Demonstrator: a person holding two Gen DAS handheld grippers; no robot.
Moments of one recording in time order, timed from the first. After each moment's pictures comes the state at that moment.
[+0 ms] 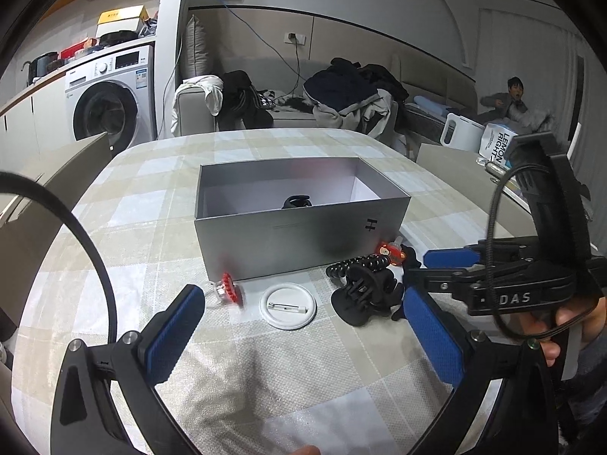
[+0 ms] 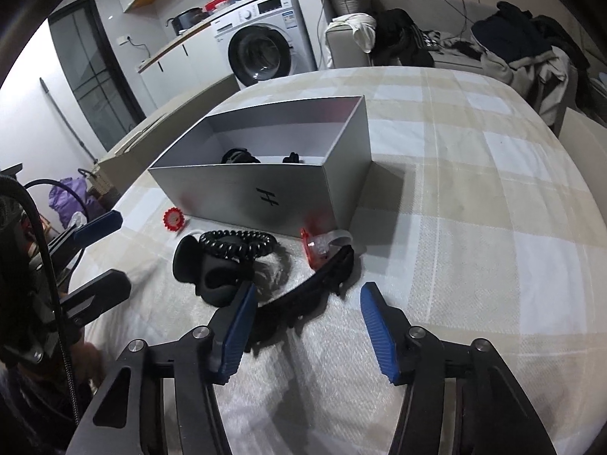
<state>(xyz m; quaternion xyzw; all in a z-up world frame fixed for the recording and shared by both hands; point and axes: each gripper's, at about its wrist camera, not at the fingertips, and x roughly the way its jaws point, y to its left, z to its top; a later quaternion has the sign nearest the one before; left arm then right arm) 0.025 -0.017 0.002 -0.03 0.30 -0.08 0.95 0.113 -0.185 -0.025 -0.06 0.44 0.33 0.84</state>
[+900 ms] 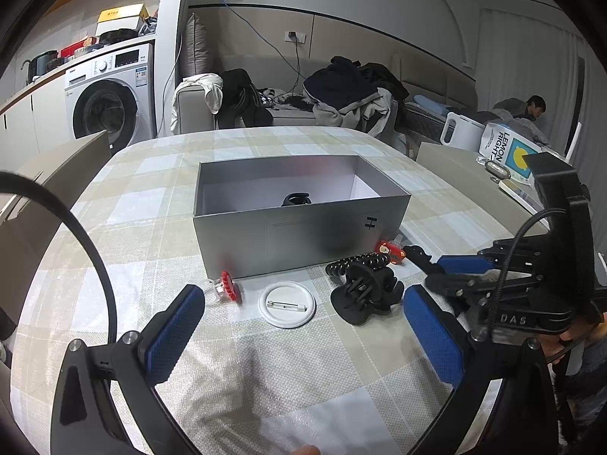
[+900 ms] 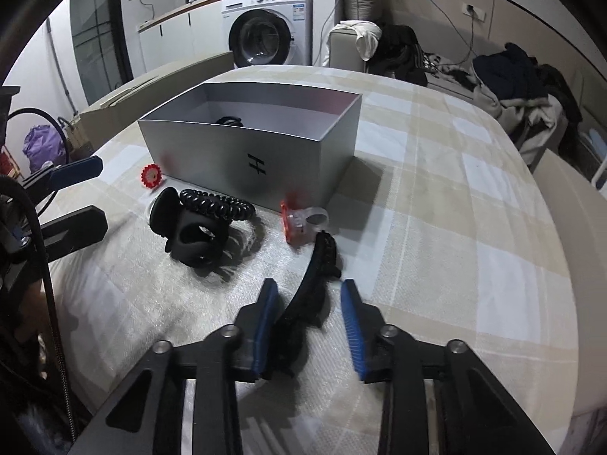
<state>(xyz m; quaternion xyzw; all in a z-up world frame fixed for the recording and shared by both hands) 0.026 -0.017 0.000 -0.03 0.31 -0.08 0.95 0.095 -0.186 -0.028 -0.17 0.41 0.29 0.85</state>
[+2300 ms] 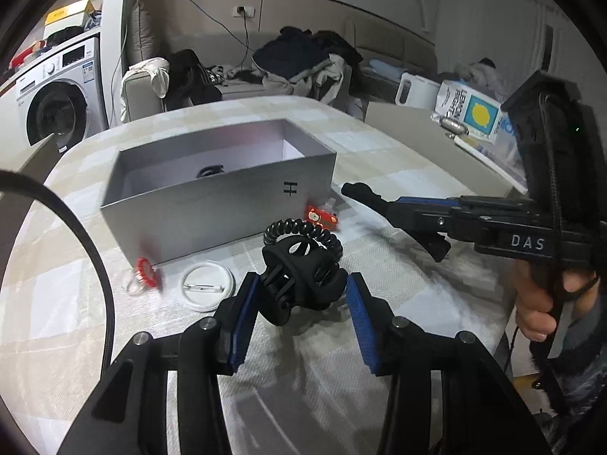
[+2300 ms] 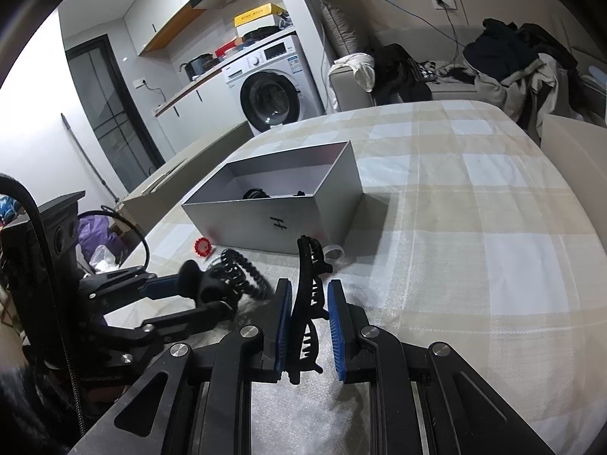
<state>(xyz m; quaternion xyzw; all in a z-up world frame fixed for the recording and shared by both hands) 0.020 -0.051 -0.002 0.00 0.35 -0.16 0.92 0.091 -0.227 -0.004 0.01 0.37 0.36 0.86</state>
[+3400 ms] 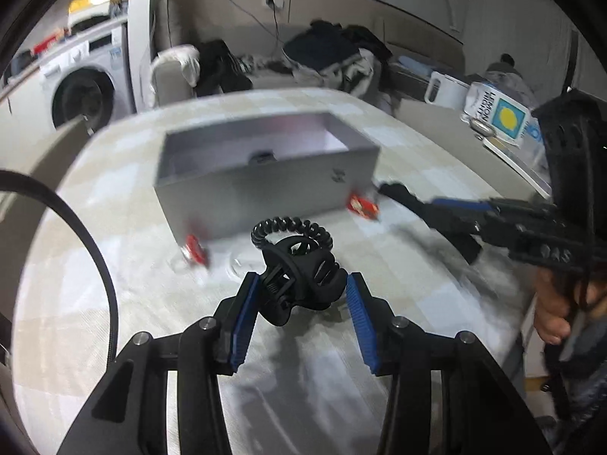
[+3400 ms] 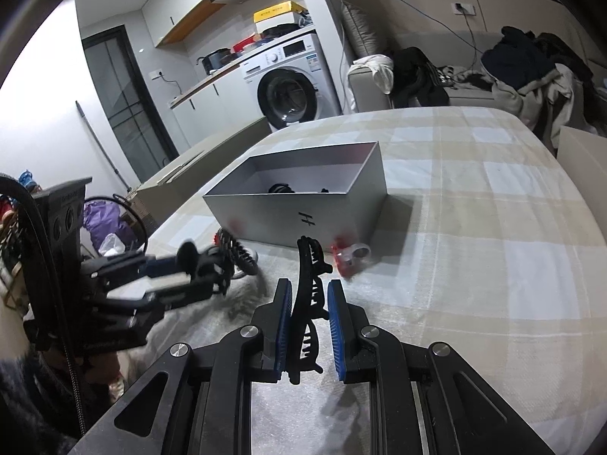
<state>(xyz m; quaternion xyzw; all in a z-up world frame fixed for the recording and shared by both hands) 0.021 -0.036 -0.008 -0.02 0.38 -0.12 0.92 0.082 -0.216 -0.003 -0.01 0.37 0.38 0.85</state>
